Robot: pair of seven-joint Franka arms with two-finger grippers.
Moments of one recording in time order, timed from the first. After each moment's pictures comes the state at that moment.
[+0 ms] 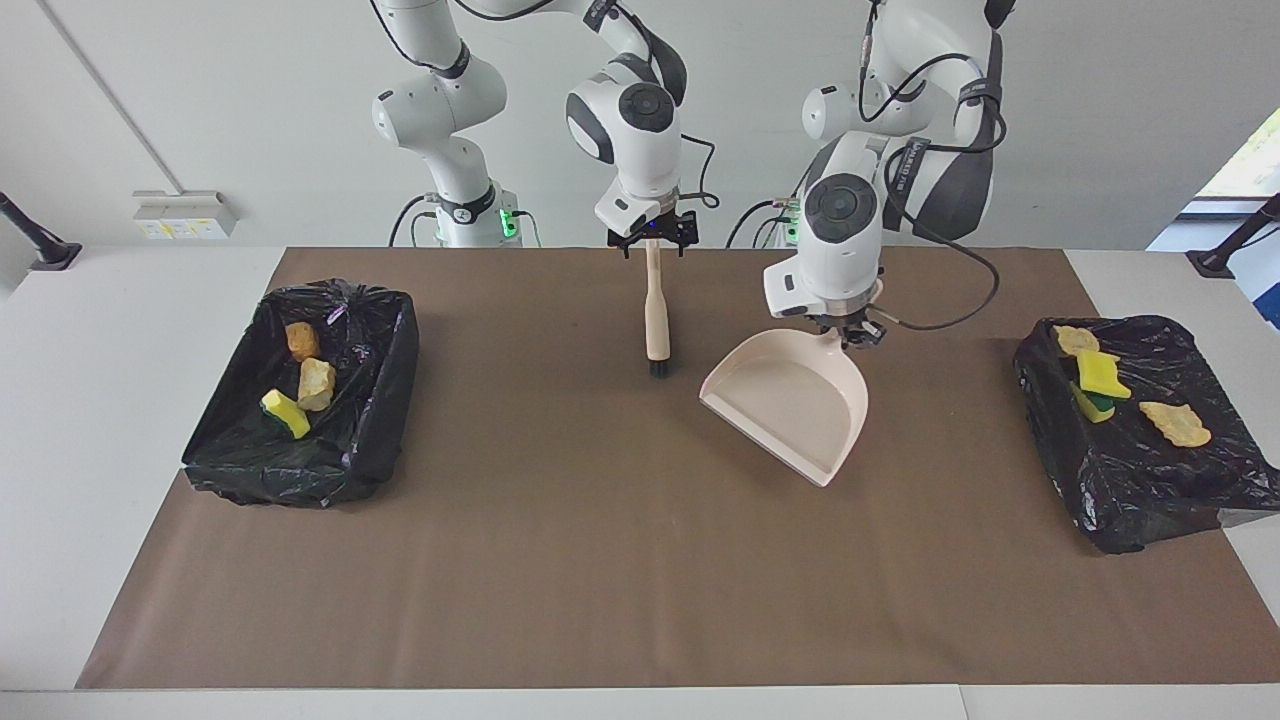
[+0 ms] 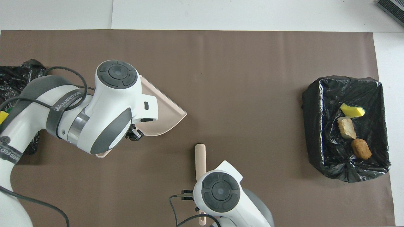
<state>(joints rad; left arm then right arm) 0.06 0.25 -0.61 -1.72 0.26 1.60 0.08 0.53 -0.08 0.24 -2.17 0.22 1.97 0.68</state>
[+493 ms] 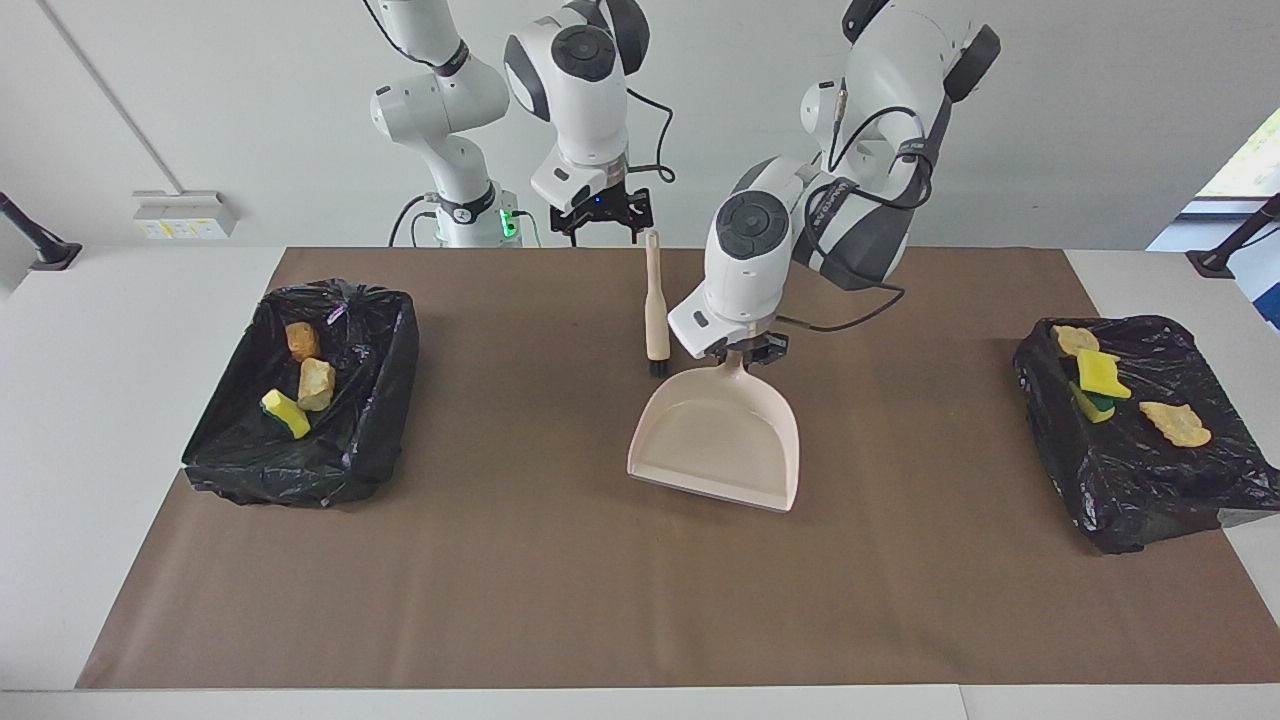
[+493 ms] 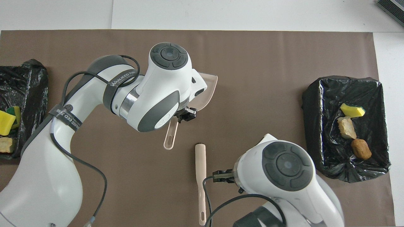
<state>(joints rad) -0.15 0.57 -0.62 -1.33 0.23 1.61 -0.52 0.32 -0.18 0.23 -2.05 0.16 1.75 0.48</state>
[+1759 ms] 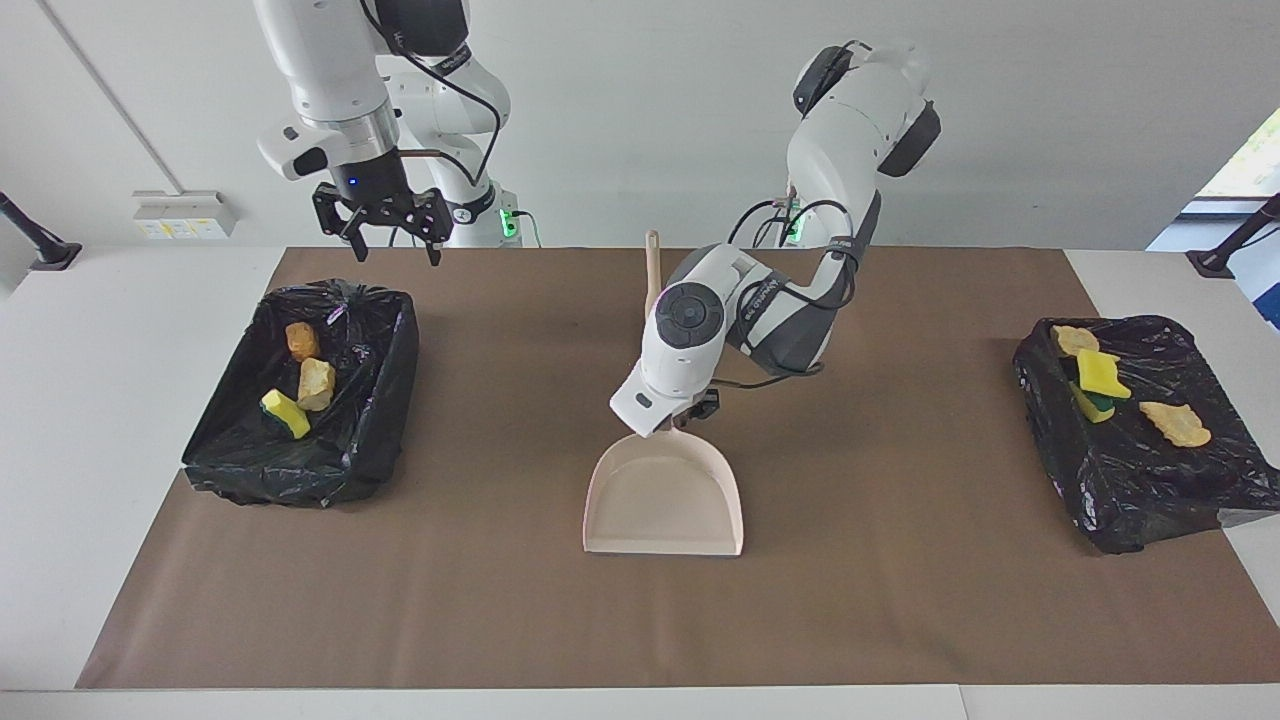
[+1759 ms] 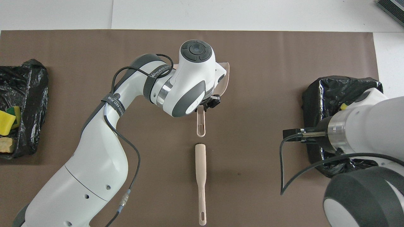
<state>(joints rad) -0.36 0.80 -0.43 -1.09 0.17 1.69 -0.67 0.00 -0.17 0.05 -1.84 -0.02 1.72 0.11</state>
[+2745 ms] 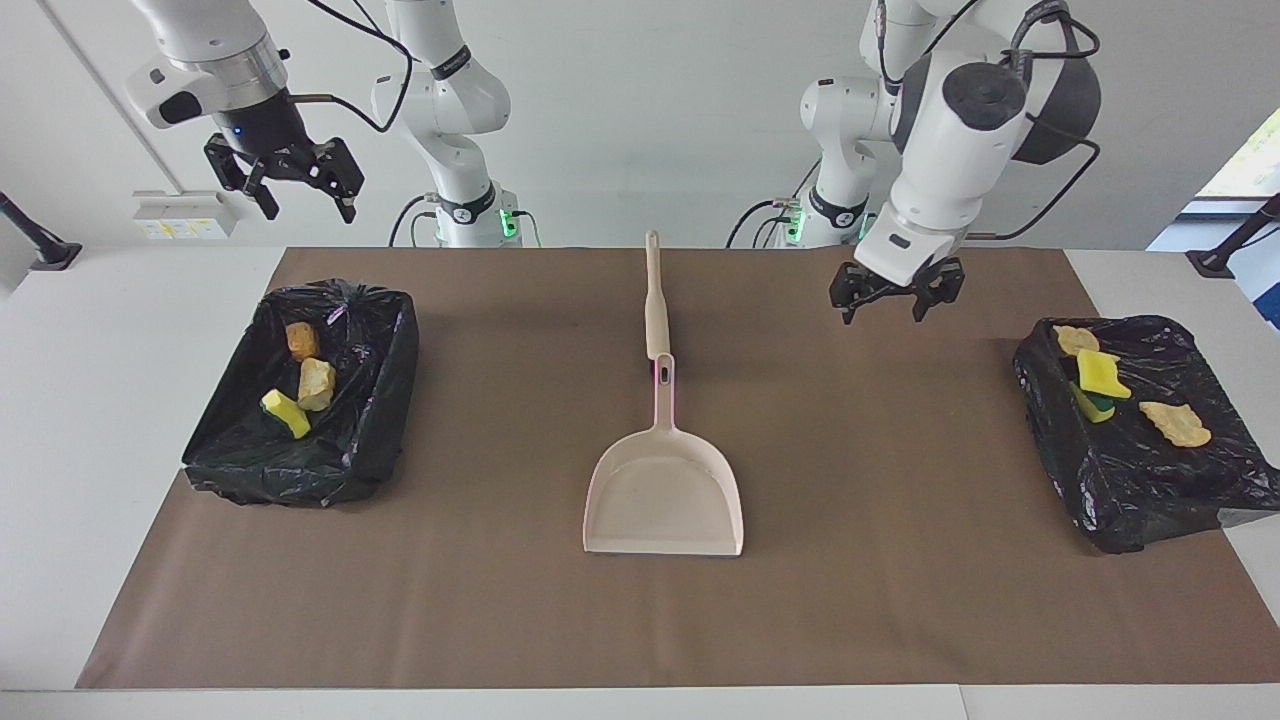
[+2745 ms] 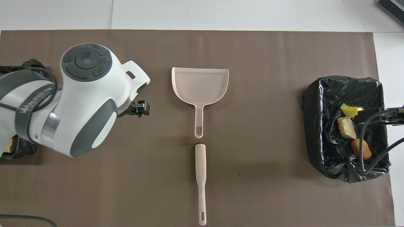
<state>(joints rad) -0.19 0.00 -0.07 -1.73 0.04 1.66 -0.16 0.00 -0.14 -0.04 -1.61 -0.01 1.46 0.02</state>
